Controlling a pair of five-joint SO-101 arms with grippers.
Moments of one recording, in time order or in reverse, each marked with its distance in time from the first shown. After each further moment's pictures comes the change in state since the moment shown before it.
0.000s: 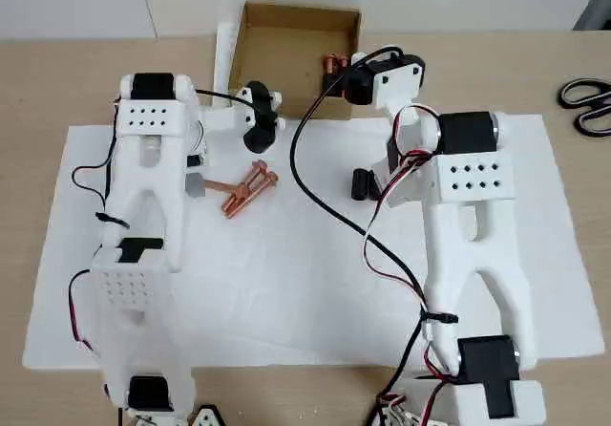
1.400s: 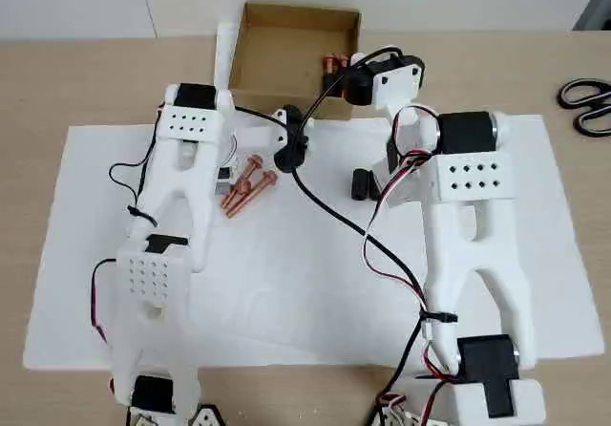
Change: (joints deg) left arm 6.1 8.7 -1.4 -1.1 0.0; right arm 0.0 0.0 0.3 0.0 0.0
